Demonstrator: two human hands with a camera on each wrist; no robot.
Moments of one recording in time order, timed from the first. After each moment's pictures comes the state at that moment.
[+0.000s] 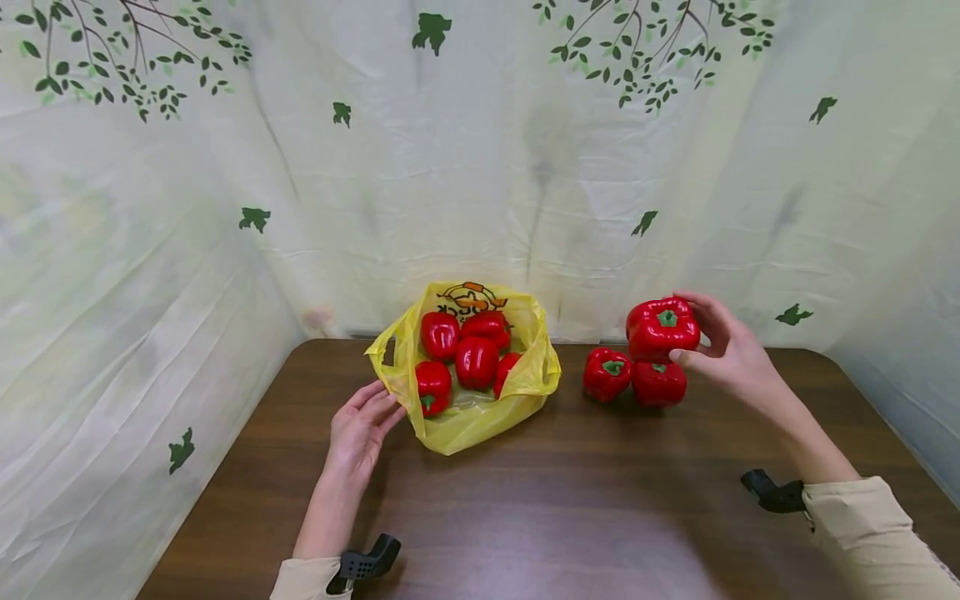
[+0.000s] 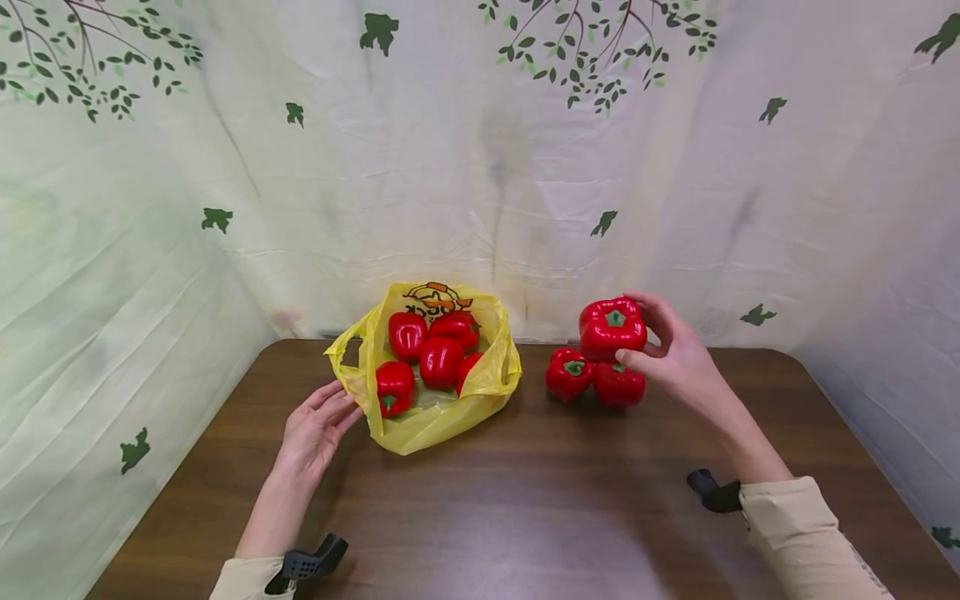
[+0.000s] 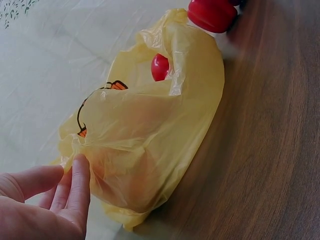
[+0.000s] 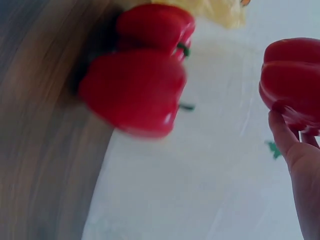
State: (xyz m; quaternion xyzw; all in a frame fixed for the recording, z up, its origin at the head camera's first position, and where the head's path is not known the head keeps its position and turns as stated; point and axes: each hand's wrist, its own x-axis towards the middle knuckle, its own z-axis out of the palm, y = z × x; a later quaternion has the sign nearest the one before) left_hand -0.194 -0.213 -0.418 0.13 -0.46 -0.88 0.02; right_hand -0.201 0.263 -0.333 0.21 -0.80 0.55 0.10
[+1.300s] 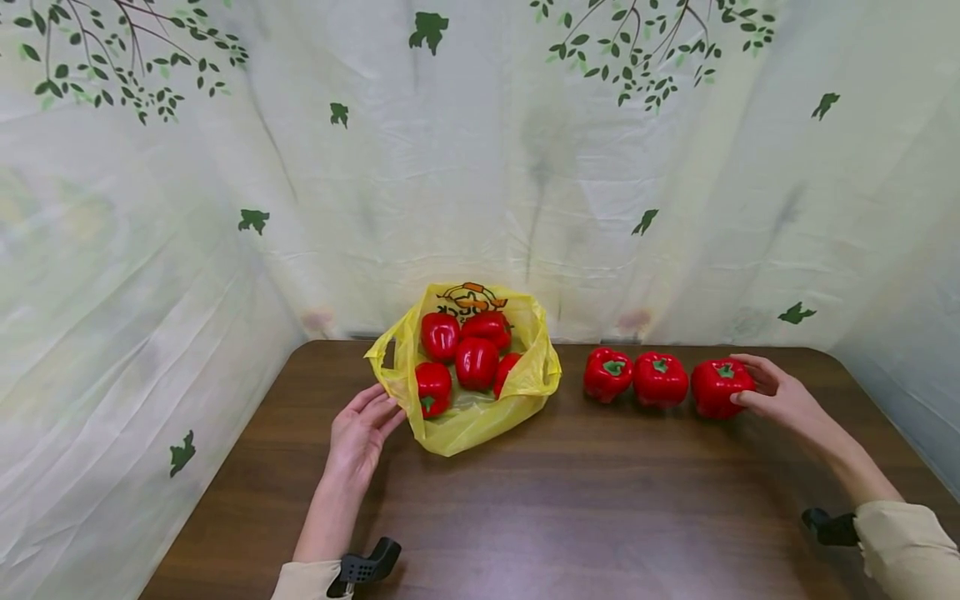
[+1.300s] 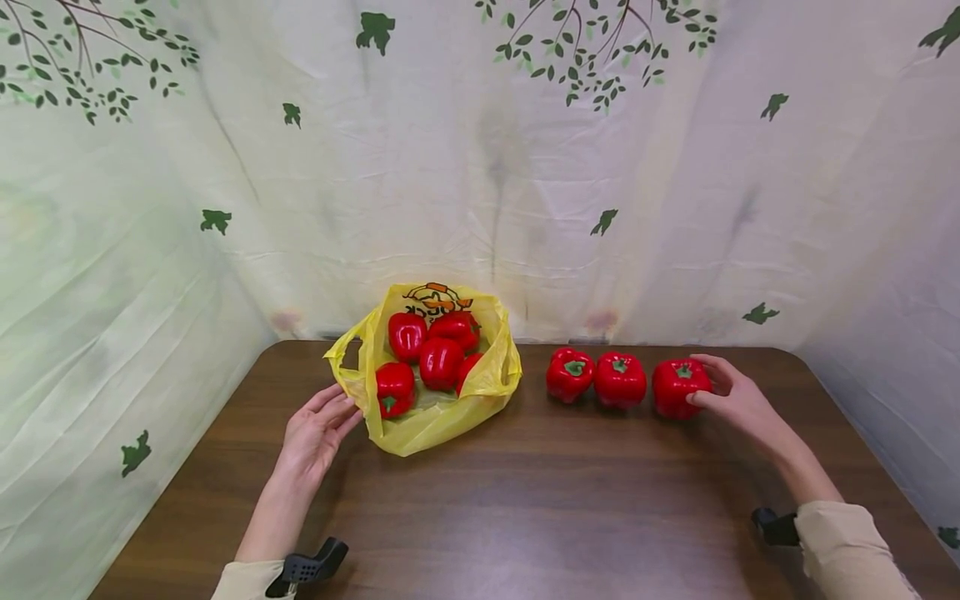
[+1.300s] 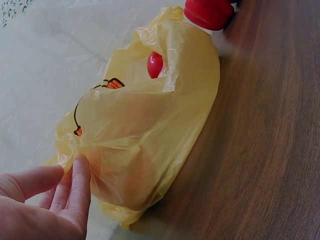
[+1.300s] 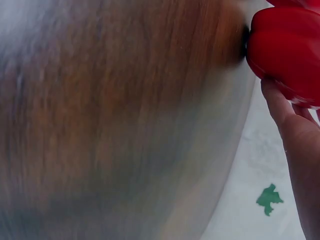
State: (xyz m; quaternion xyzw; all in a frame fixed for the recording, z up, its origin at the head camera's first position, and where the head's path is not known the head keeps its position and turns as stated) left_hand -0.192 -0.213 -0.421 0.14 -0.47 -0.87 0.02; right_hand -0.205 0.372 -0.426 0.05 -0.87 0.48 -0.03
